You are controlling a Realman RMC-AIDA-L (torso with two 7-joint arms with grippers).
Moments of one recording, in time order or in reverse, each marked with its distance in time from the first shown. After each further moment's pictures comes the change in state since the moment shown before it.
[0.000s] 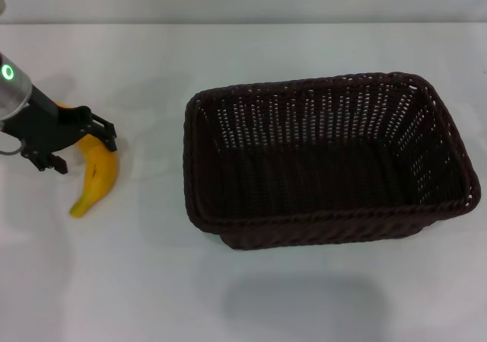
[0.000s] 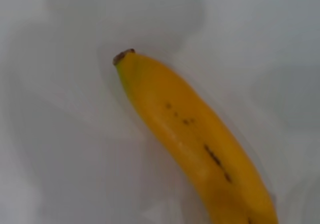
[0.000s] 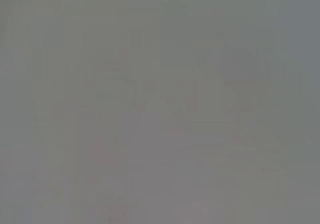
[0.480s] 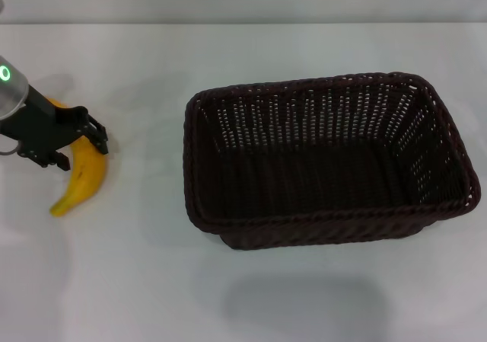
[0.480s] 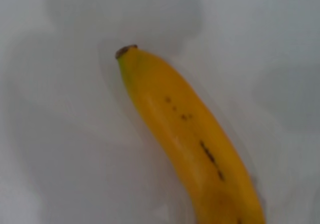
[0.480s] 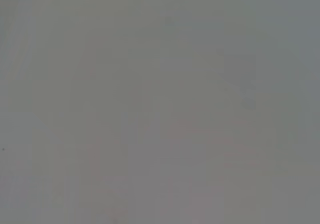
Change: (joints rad) left arm 0.005 0.003 0.001 -0.002 0.002 0.011 0.030; right arm 0.004 0.000 -0.009 0.001 0.000 -0.004 0.000
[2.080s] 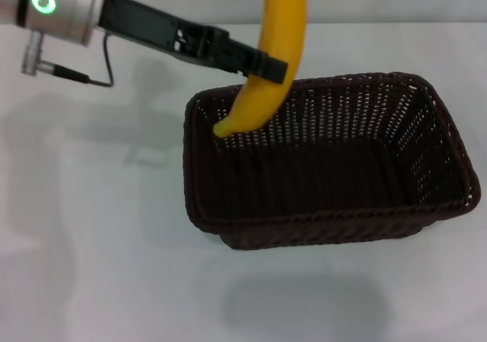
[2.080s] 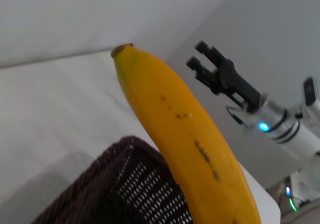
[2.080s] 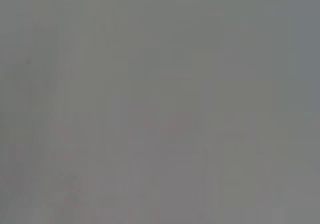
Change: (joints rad) left arm 0.022 -0.043 0.039 0.227 -0.834 -0.398 0.810; right arm -0.023 0.002 -0.113 0.012 0.008 0.063 0.169
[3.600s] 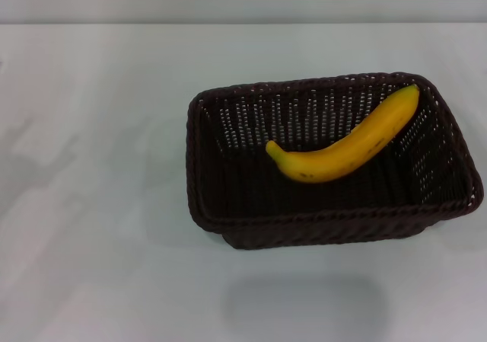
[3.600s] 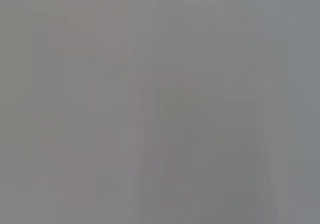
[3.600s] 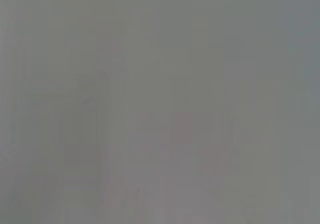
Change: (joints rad) left arm 0.811 -0.073 -0.021 -0.188 -1.037 0.287 1.505; right arm -0.099 -0.006 0.011 0.234 0.069 0.299 -0.077
